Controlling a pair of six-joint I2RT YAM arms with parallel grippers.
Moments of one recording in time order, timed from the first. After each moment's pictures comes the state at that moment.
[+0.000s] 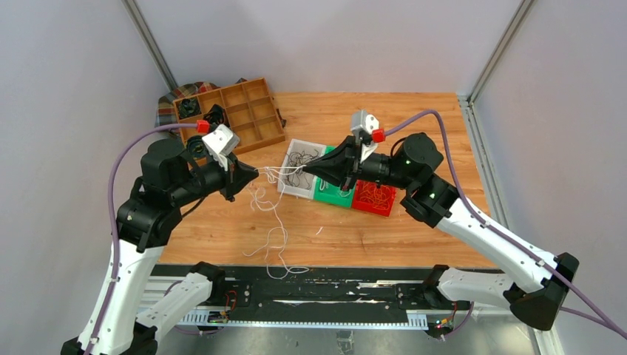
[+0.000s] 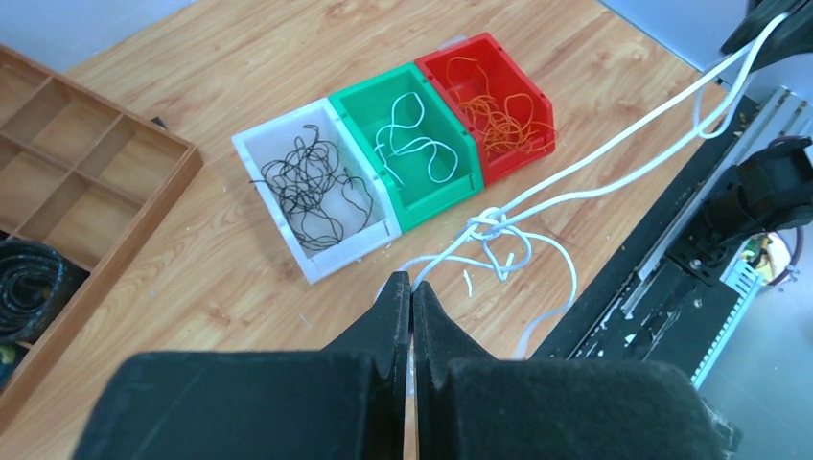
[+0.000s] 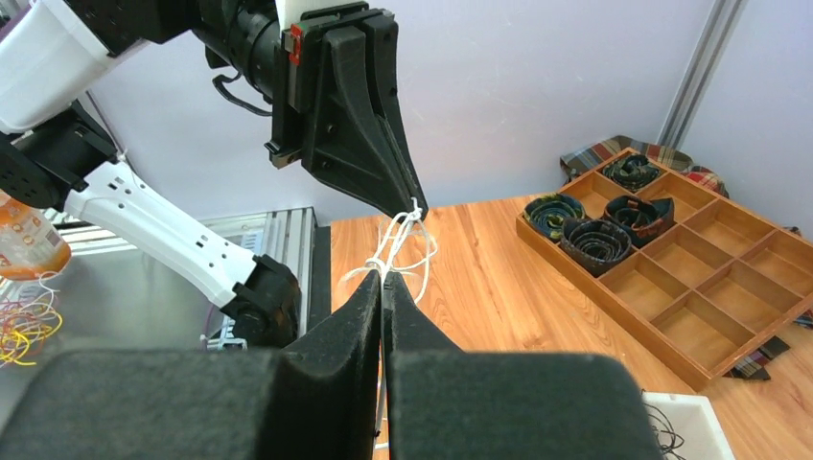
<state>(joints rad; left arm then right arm) -0.34 0.80 1.26 -0.79 0.47 0.06 0.88 1.11 1.15 0.13 -0.56 0.10</state>
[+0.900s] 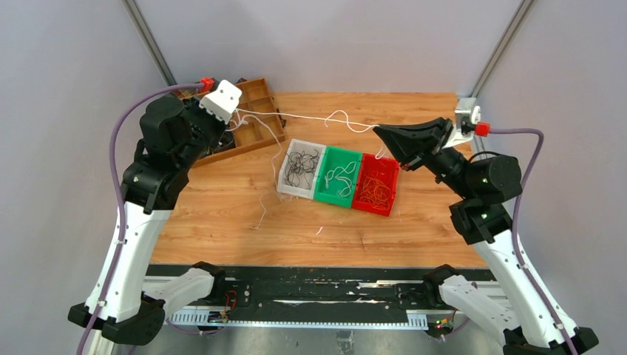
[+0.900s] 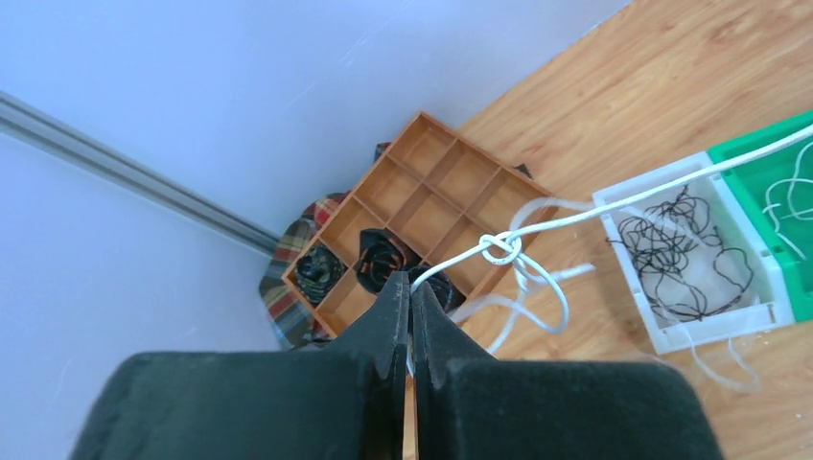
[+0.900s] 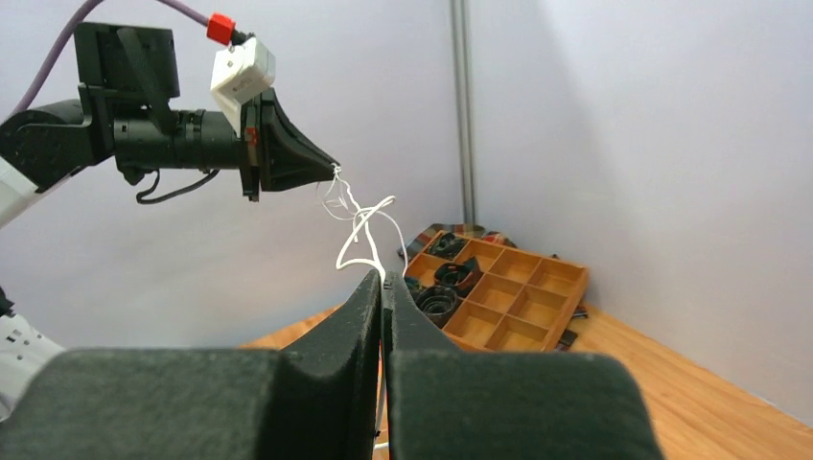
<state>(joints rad) -0.33 1.03 1.51 -0.66 -0.06 0.51 0.45 0.81 1.01 0.28 -0.52 0.35</state>
